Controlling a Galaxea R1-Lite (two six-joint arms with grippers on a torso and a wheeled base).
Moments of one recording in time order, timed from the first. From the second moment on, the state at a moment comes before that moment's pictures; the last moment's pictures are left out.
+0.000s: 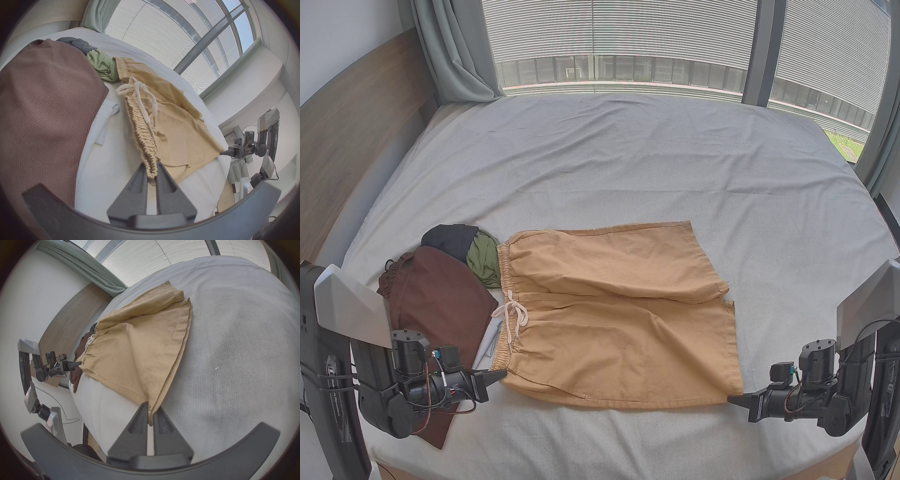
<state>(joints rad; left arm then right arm) -0.10 2.33 -0.21 -1.55 -0.54 -0.21 0.19 2.31 -0.04 -1.54 0.43 0.19</state>
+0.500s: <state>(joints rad) -0.07 2.29 -0.13 -1.55 -0.56 -0.12 0.18 2.33 -0.02 -1.54 0.46 0.13</state>
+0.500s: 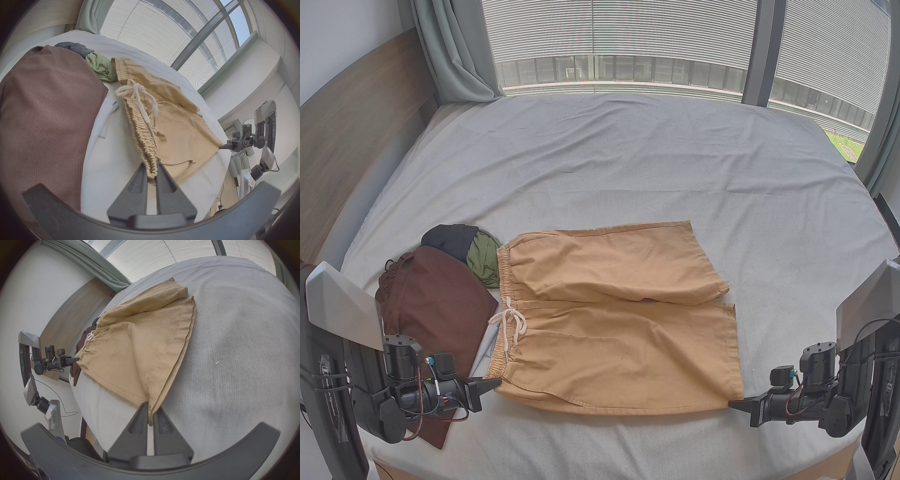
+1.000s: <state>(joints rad) -0.06 2.29 -0.08 -1.55 -0.60 -0.04 0.17 2.33 -0.02 -1.54 0.47 0.09</state>
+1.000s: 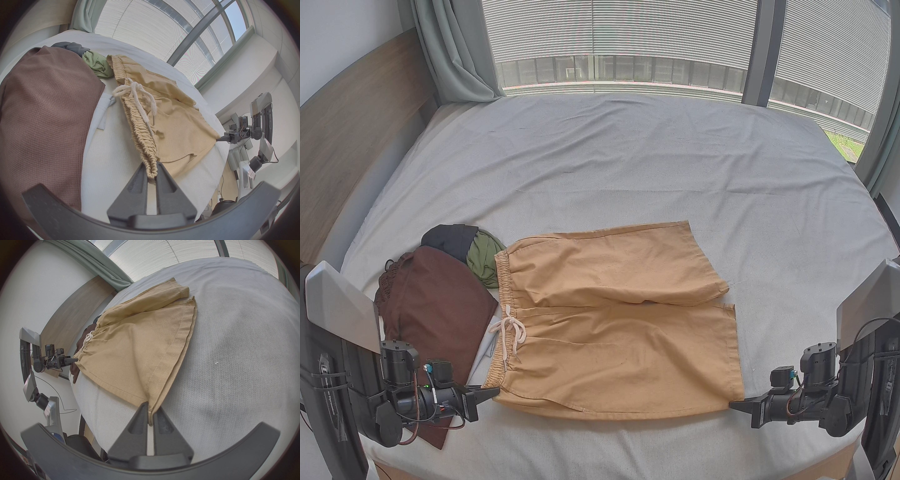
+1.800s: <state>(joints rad) -0.05 2.29 -0.06 -1.55 -0.61 -0.04 0.15 2.32 -0.02 -1.54 0.50 0.06</state>
